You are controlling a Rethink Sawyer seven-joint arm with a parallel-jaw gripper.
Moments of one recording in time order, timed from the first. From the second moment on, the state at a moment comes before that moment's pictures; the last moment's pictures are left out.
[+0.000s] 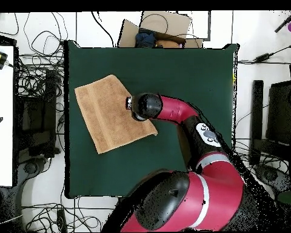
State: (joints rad) arm -0.43 -0.30 0.35 1.44 -0.16 0.49 1.57
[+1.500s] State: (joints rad) arm -0.12 -0.38 0.13 1.36 -0.58 0.37 1.57
